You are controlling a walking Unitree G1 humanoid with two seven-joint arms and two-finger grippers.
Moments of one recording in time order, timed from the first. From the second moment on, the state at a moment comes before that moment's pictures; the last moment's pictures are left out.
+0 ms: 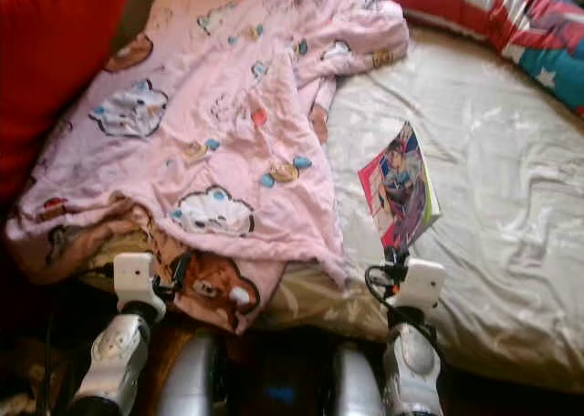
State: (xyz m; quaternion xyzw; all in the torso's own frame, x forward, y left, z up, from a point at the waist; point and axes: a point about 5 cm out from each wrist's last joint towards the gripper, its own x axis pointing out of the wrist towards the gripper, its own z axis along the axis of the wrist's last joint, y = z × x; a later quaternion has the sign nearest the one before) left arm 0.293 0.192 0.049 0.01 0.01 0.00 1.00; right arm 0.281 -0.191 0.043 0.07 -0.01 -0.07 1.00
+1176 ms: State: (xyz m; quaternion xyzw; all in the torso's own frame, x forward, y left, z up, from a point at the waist) left arm 0.297 0.190 0.052 0.00 0.00 0.01 1.00; right arm 0.281 -0.191 0.044 0.08 -0.01 -0.08 0.99
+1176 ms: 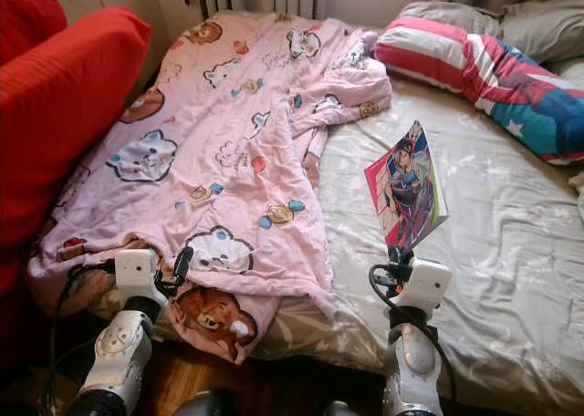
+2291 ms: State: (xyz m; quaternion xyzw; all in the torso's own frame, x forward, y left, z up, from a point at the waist) left arm 0.301 0.196 0.058 -0.01 -0.01 0.02 1.00; right arm 0.284 -0.183 0.043 0.08 -0.01 -0.06 0.99
